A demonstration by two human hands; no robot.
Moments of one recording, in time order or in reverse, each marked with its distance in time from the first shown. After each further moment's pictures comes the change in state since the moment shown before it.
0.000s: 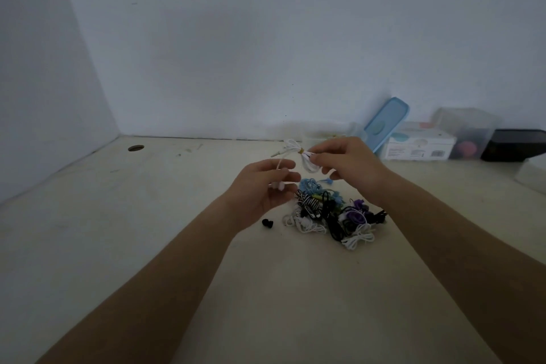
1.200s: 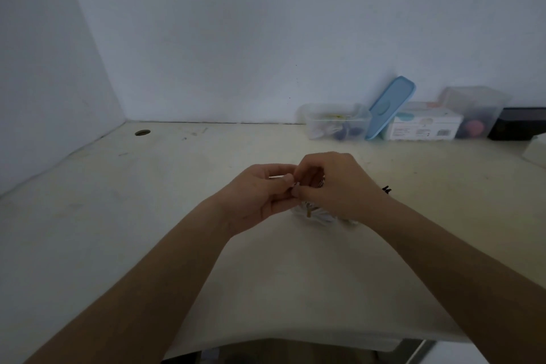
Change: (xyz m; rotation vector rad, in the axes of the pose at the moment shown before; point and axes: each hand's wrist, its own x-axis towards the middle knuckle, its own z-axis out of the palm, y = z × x) left_hand -0.050 -0.014 0.002 0.069 -0.145 -0.065; right_hand -0.055 0.011 0.038 -0.451 -0.075 -0.320
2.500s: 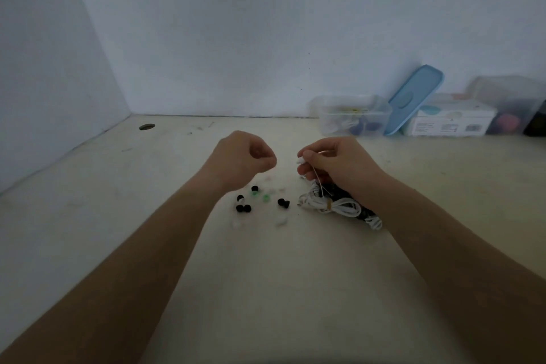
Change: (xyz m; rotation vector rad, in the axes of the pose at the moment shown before) left_hand 0.030 0.033 -0.054 1.085 0.428 0.189; right_hand 0.045 0.022 0.019 0.625 -0.003 0.368
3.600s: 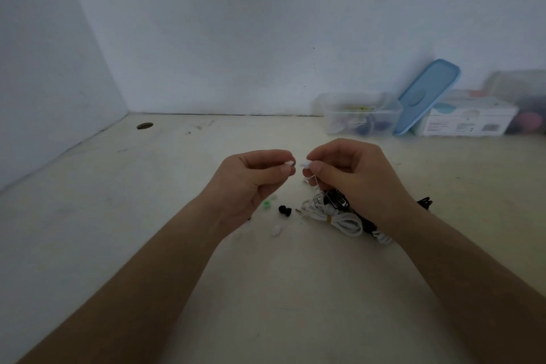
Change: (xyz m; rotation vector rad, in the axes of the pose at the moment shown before) left_hand -0.022 0.010 0.025 -1.147 -0.073 -0.268; right_hand -0.021 0.003 -0.003 0.031 0.029 -0.244
